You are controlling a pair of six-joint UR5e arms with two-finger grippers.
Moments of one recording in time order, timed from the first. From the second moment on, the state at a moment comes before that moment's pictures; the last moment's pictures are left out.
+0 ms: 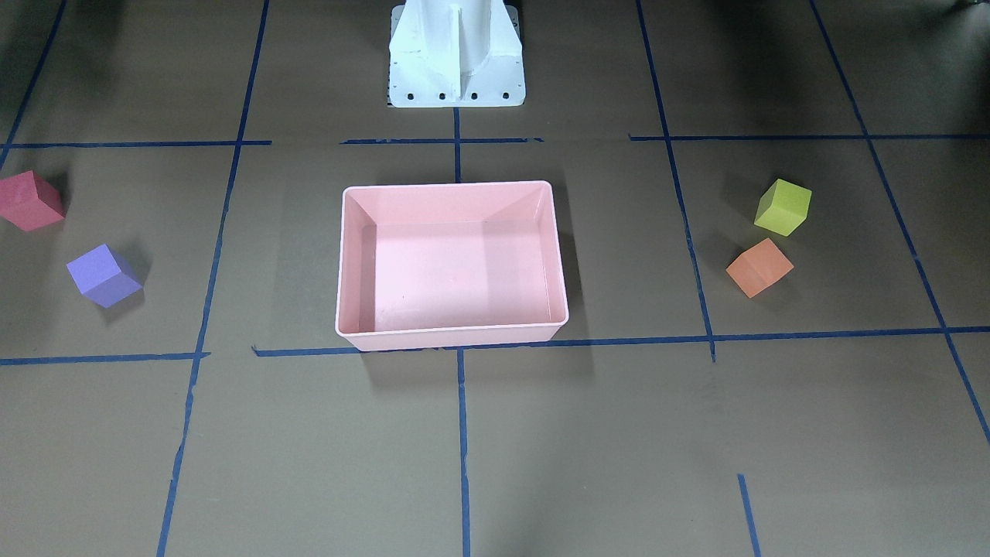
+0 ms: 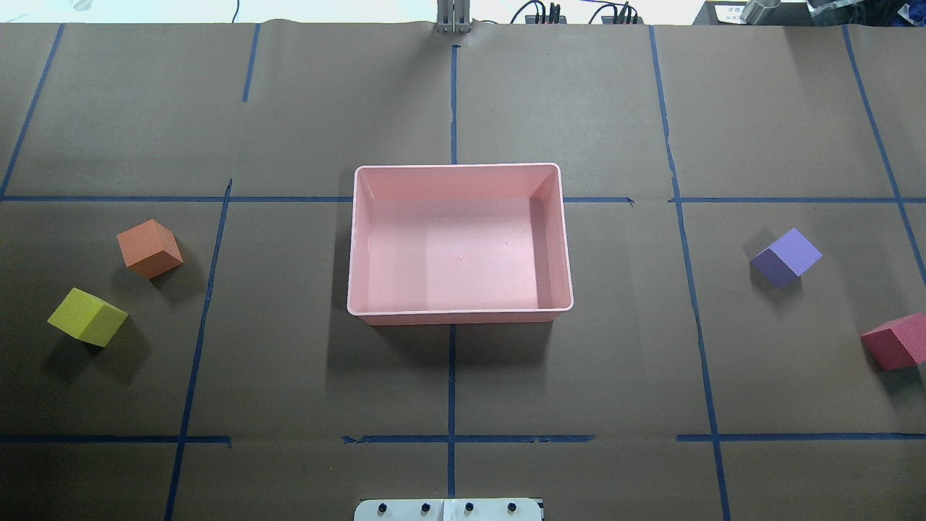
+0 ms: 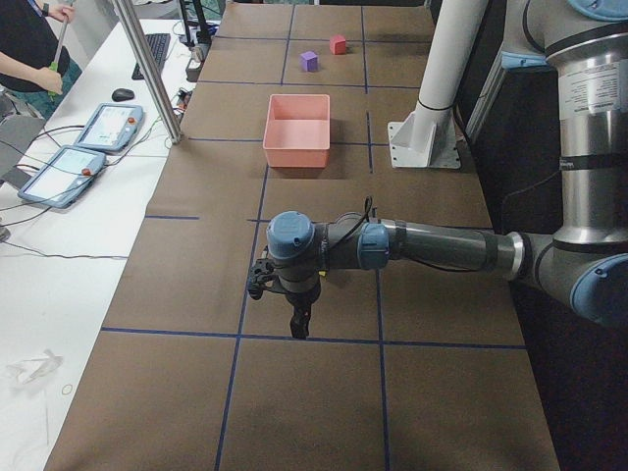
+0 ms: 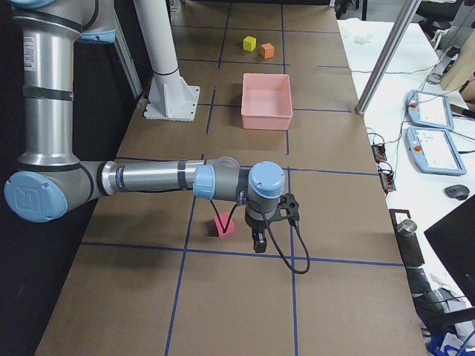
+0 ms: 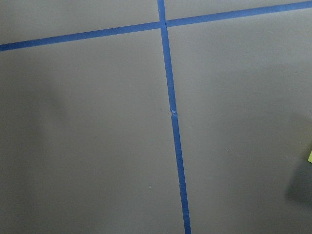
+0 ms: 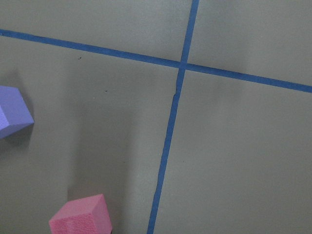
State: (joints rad) left arm -1.54 -1.41 -1.84 -1.42 -2.32 0.14; right arm 1.58 -1.65 1.75 -1.72 2.35 -0.22
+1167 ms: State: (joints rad) left arm -1.54 -1.41 -1.85 -1.42 -2.33 0.14; right arm 1.25 -1.52 1.78 -1.49 2.34 -0.12
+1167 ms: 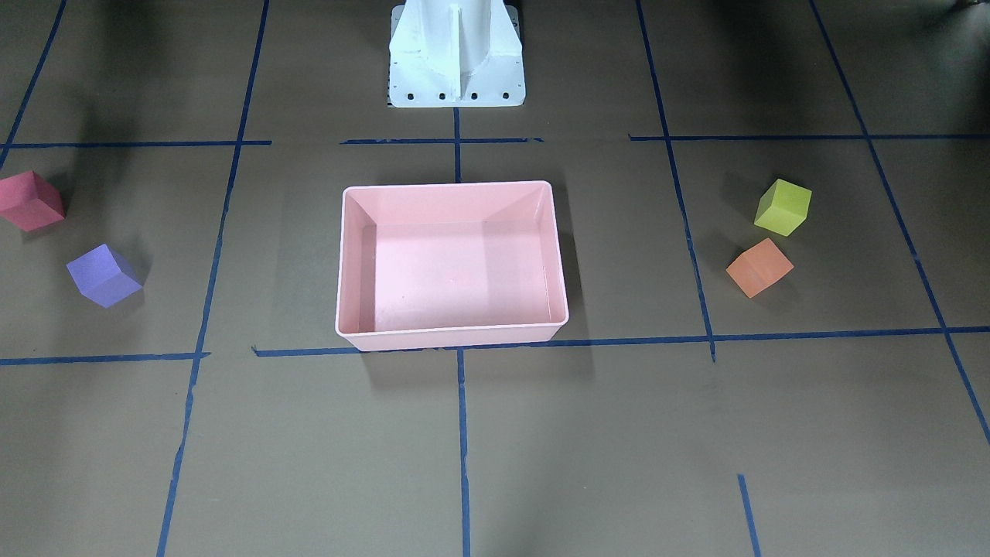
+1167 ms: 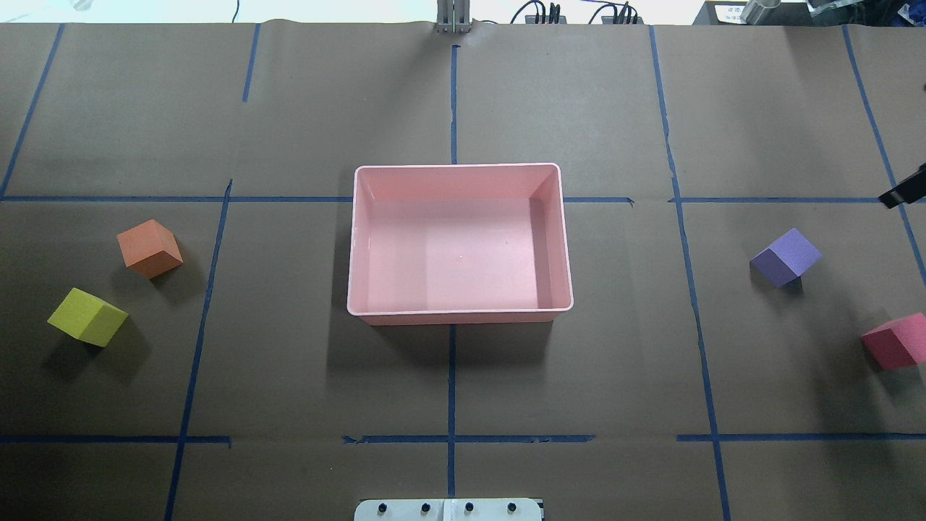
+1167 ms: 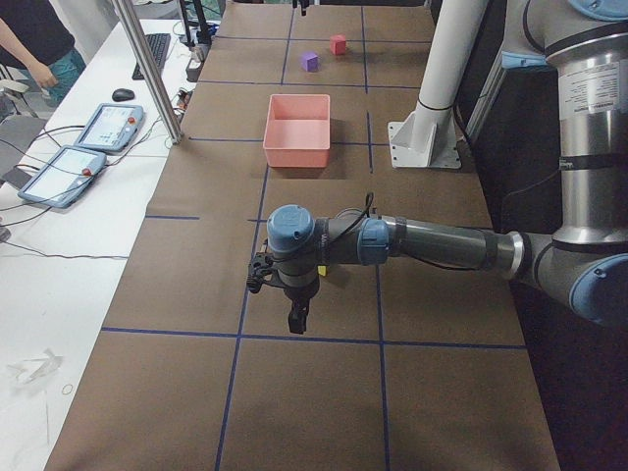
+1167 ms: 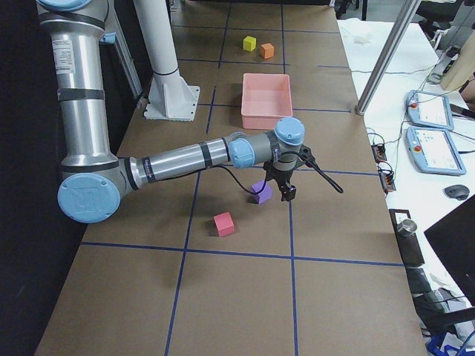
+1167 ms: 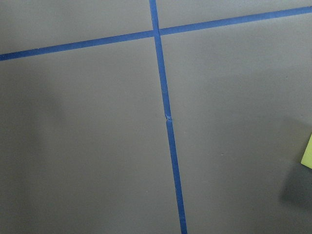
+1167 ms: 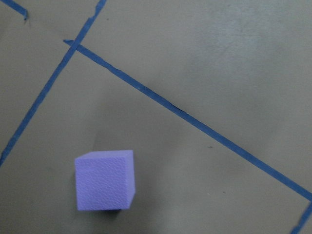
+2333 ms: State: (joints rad) left arm -1.54 -1.41 -1.86 -1.42 -2.33 0.14; right arm 0.97 -1.50 1.62 -1.27 2.22 0.11
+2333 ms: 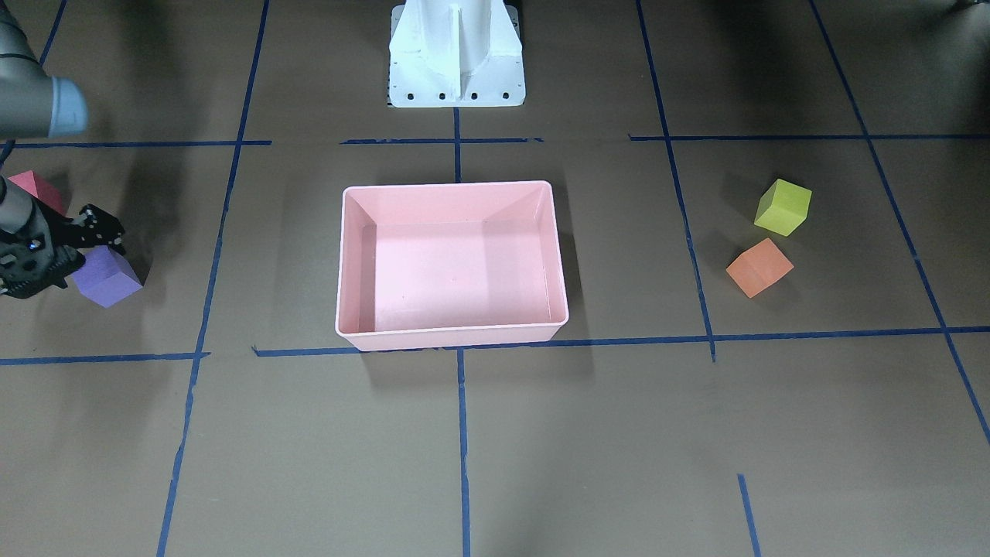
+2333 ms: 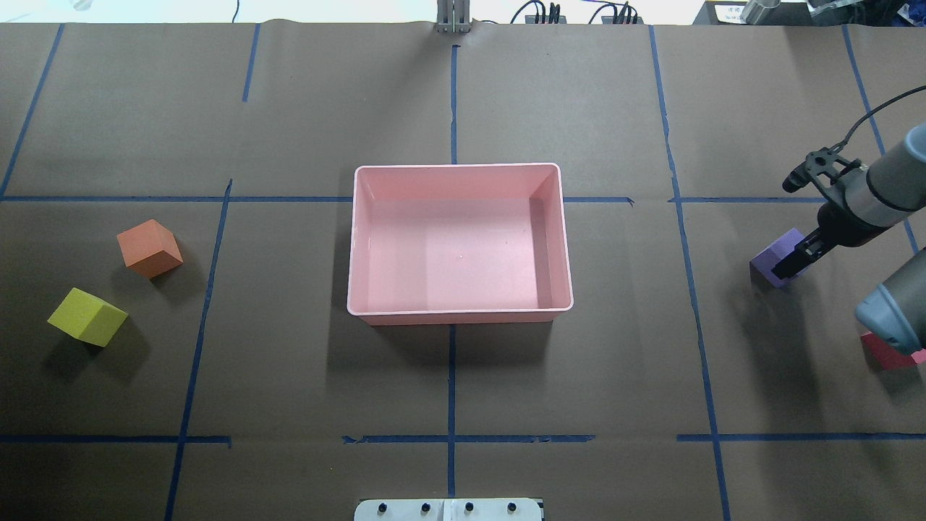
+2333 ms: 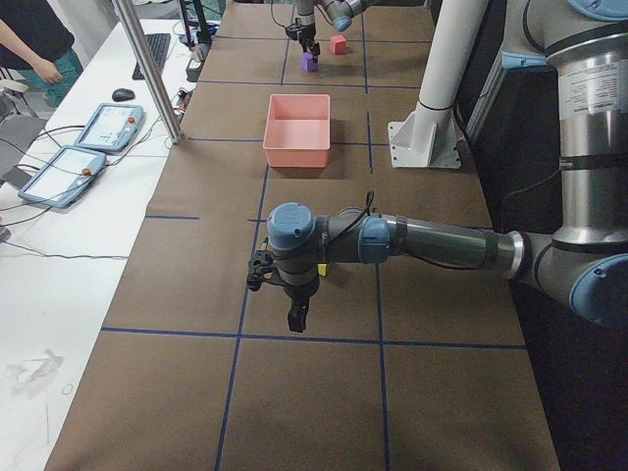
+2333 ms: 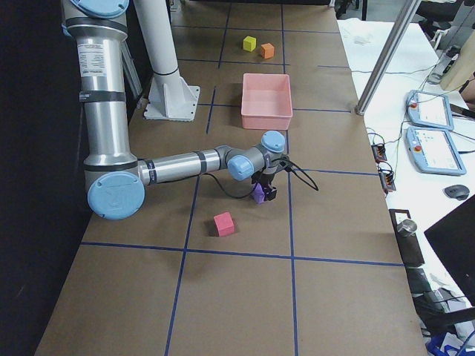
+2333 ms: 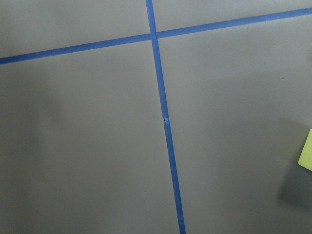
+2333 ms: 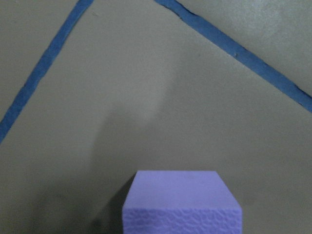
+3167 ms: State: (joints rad) left arm -1.54 -1.41 -1.86 -1.42 -2.33 0.14; right arm 0.96 -1.31 1.69 -1.46 2.23 0.24
